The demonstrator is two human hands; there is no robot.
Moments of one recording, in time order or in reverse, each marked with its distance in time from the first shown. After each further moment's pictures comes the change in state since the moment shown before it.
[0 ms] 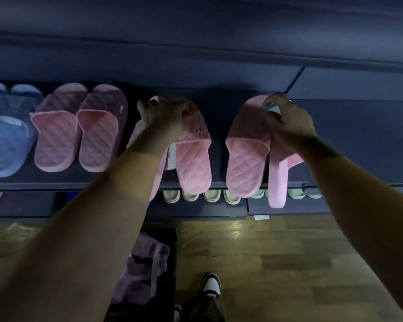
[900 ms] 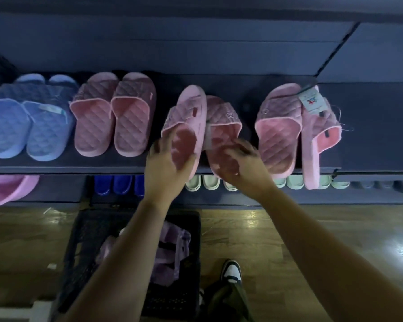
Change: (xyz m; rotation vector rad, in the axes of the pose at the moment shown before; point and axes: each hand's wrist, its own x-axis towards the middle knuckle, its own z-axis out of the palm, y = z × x) left_hand -0.150 -0.045 0.014 -0.636 0.141 -0.163; right_hand -0.103 -0.087 0.119 0.133 -0.247 -0.207
